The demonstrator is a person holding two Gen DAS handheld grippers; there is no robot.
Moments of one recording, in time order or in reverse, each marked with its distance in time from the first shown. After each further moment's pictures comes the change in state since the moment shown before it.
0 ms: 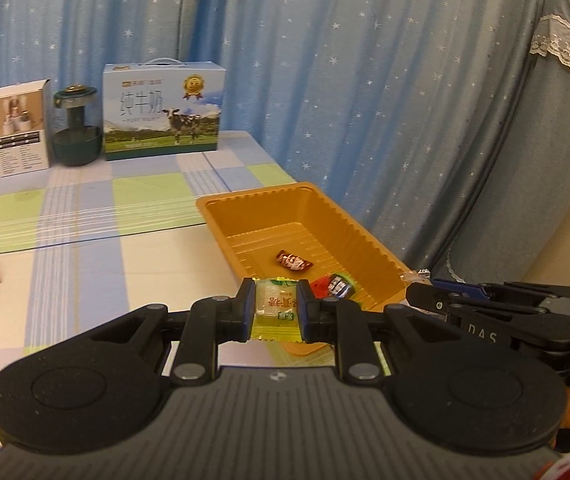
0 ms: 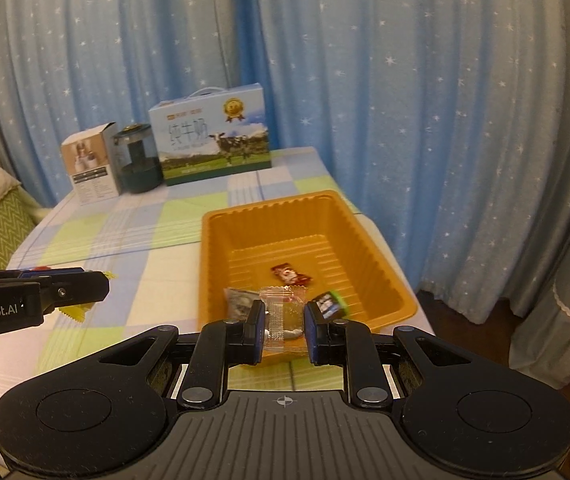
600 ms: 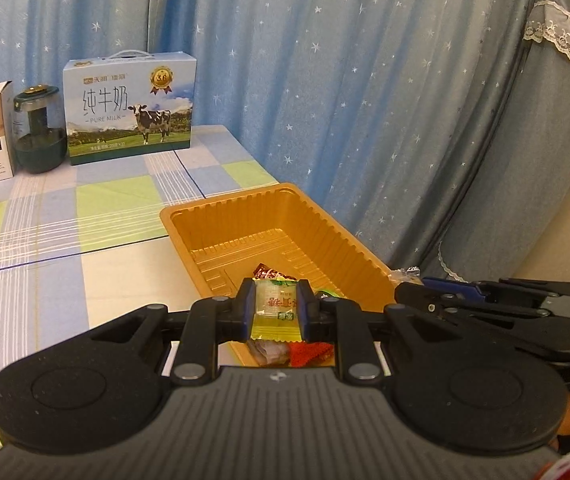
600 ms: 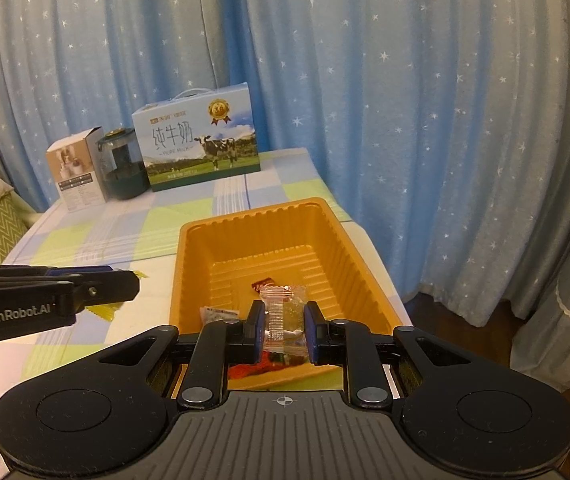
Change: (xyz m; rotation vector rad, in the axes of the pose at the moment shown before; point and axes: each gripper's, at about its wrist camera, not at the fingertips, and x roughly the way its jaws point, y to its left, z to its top) left arm 0.062 -0.010 0.024 0.029 0.035 -0.046; right arm 0.035 -0.024 0.021 0.004 0.010 0.011
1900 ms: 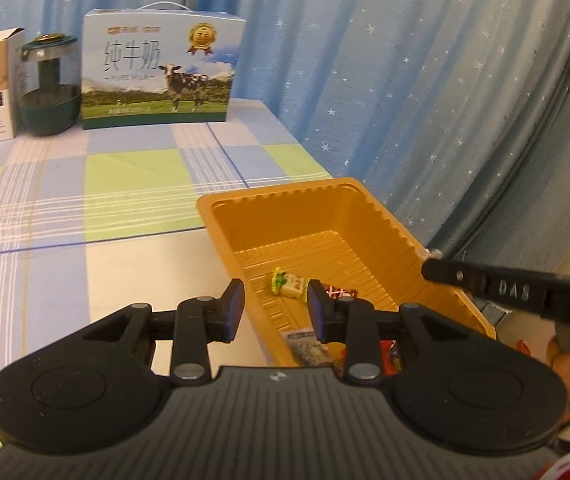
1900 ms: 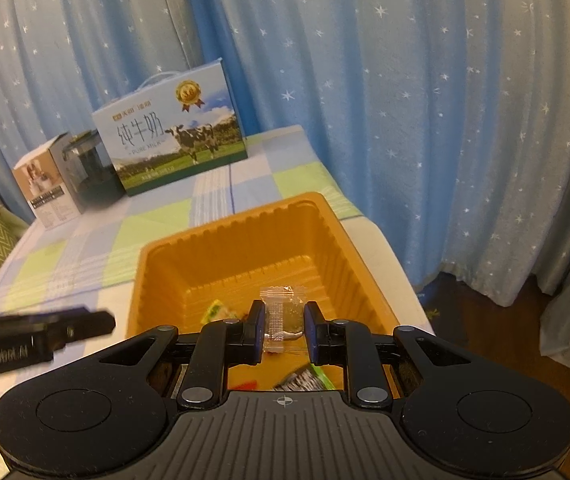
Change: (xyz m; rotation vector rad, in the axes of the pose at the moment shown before) left arm 0.075 0.065 0.009 -0.113 0.053 0.034; right arm 0.106 -0.033 0.040 0.104 0.060 0.066
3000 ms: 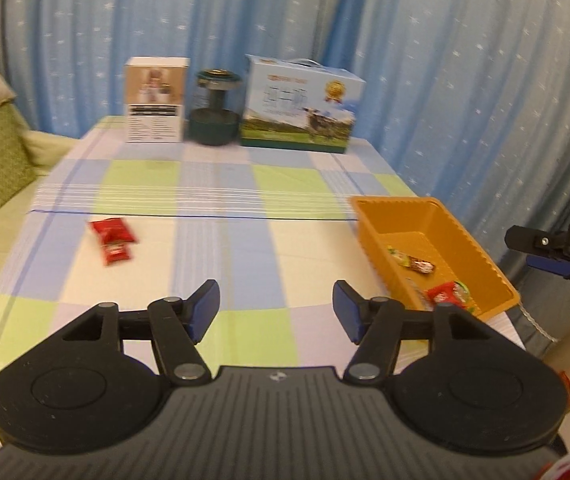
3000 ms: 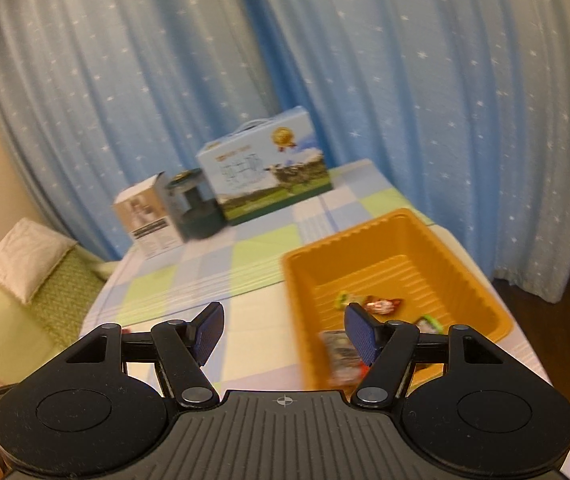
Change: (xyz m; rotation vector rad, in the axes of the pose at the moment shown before) left arm -0.208 0.069 -0.067 -0.110 -0.111 0.260; right arm -0.129 0.108 -0.039 0.034 -0.098 0.164
